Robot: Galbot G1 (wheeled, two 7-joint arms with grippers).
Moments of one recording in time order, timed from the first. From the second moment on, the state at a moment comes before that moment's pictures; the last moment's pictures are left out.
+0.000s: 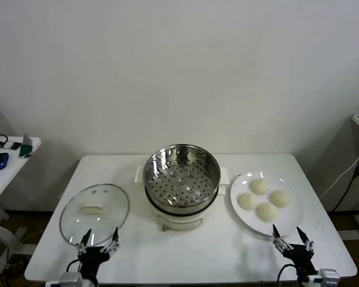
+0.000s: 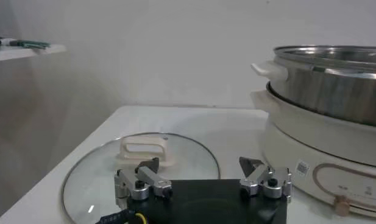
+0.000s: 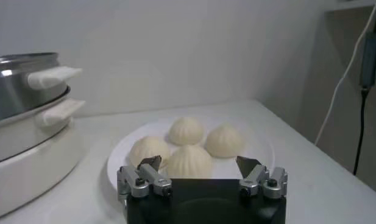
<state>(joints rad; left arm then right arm) 1.72 -1.49 -0.63 -2.02 -0.15 0.14 -0.02 -1.63 1.10 0.66 1.90 0.53 -0.10 0.10</state>
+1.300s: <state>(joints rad) 1.73 -1.49 -0.59 -2.05 -0.13 0.11 0.00 0.28 0.63 -1.03 1.13 0.16 -0.11 -1.04</state>
